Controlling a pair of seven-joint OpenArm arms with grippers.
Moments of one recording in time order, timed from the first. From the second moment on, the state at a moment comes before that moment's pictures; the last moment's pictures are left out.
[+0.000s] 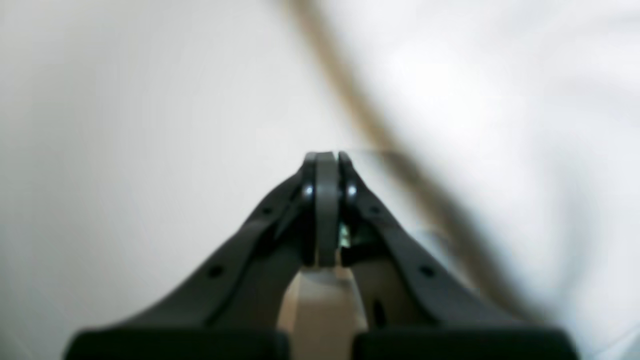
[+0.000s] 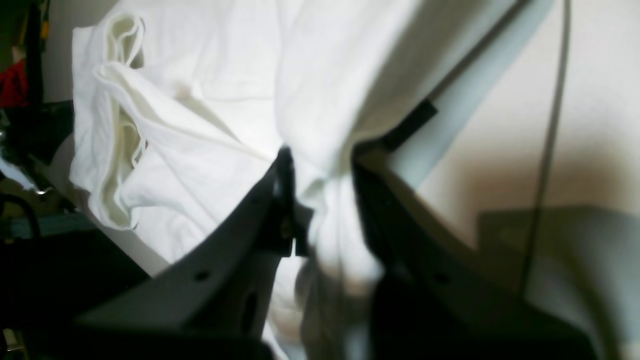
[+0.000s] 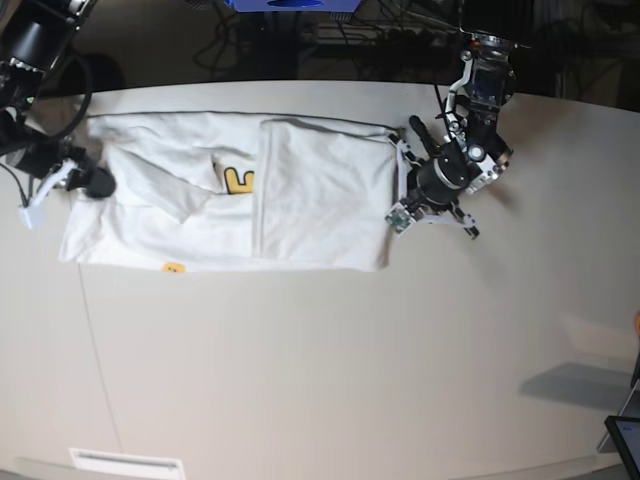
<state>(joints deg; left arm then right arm) 8.9 -15.8 7.2 98.3 7.9 -37.7 43.8 -3.6 16.7 36.8 70.7 57.8 41.2 -76.0</state>
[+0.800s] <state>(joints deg) 6.2 -9.8 10.1 95.4 5.9 -38.2 43.4 -4.7 16.9 36.5 90.2 51.3 35.3 -76.2</state>
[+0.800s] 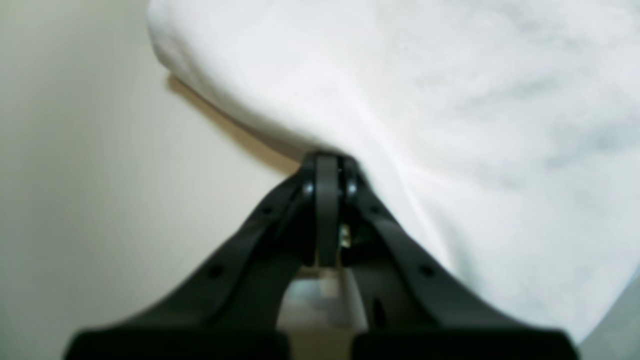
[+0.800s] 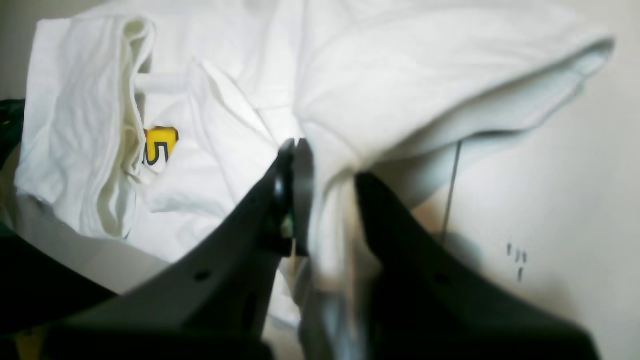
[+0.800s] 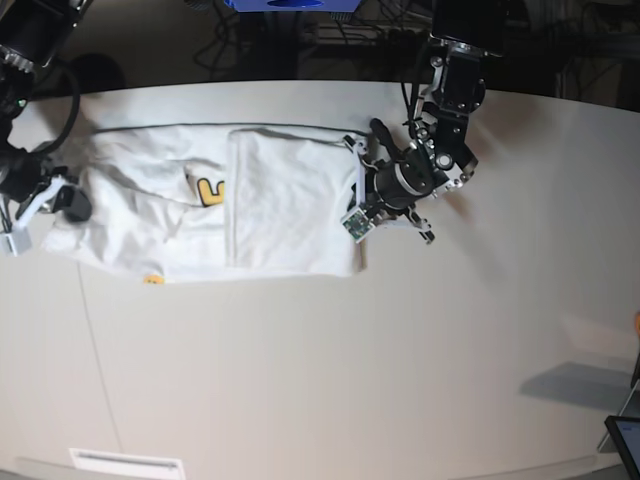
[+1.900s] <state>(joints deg) -3.1 -2.3 18.3 85.1 5.6 -39.1 43.8 -3.9 14.6 21.7 102.9 50.6 27.4 -76.0</state>
